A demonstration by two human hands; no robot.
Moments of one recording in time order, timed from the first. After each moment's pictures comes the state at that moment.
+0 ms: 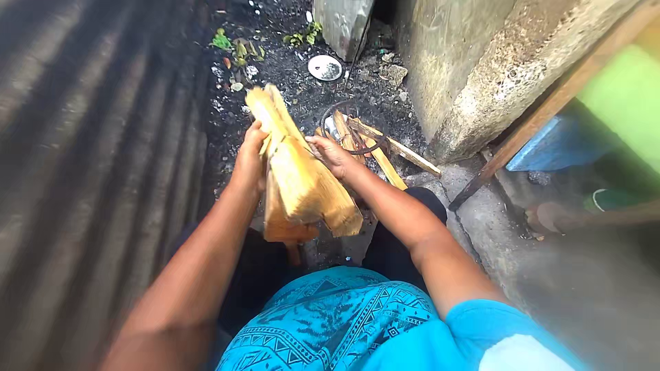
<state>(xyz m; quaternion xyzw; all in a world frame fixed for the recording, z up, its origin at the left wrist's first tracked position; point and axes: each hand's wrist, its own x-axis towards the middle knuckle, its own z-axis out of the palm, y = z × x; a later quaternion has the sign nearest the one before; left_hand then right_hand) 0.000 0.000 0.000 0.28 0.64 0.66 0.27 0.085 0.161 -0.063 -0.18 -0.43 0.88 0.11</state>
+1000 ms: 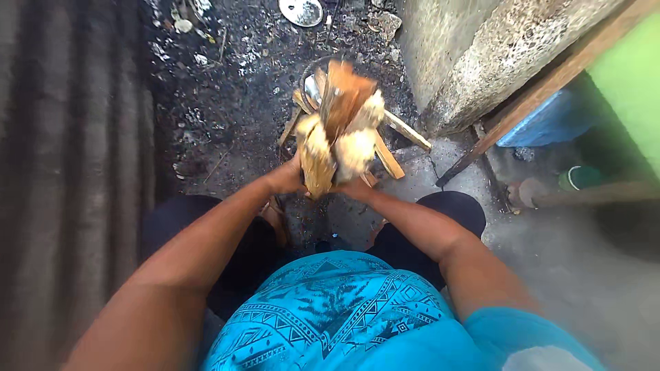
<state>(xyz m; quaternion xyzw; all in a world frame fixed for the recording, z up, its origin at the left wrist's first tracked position) 0.007 0.031 -0.105 0.51 0.74 0.19 0.40 0.188 0.153 -0.205 -0.21 -0.76 0.59 0.17</state>
